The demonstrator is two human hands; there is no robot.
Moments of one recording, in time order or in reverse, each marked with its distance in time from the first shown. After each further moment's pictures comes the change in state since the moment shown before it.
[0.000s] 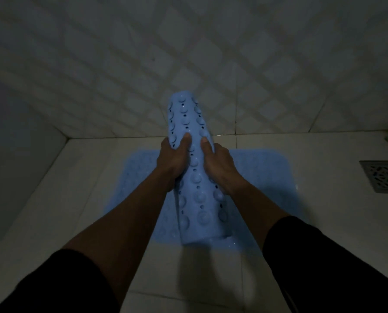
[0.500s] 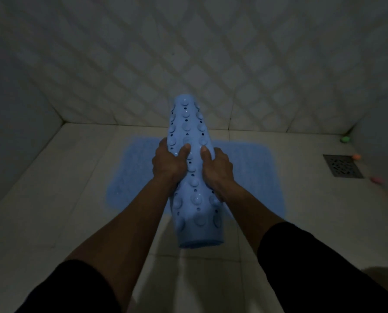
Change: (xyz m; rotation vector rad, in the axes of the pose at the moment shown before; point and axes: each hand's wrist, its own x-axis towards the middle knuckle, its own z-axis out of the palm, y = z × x) left_hand -0.098 -0.054 -0.075 0.101 0.112 0.158; right_hand -0.130 0.009 0.057 -0.172 0.201 -0.081
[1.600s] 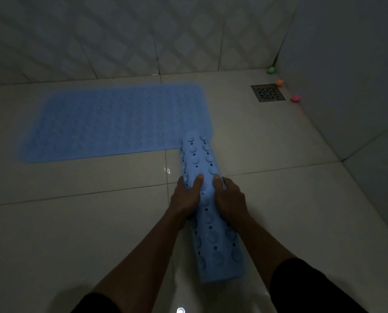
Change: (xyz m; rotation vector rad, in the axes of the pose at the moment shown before) left_hand -0.276 -0.149 0.213 -0.174 -0.553 -0.277; right_hand -0.195 0.286 -0.149 -0.005 0.125 0.336
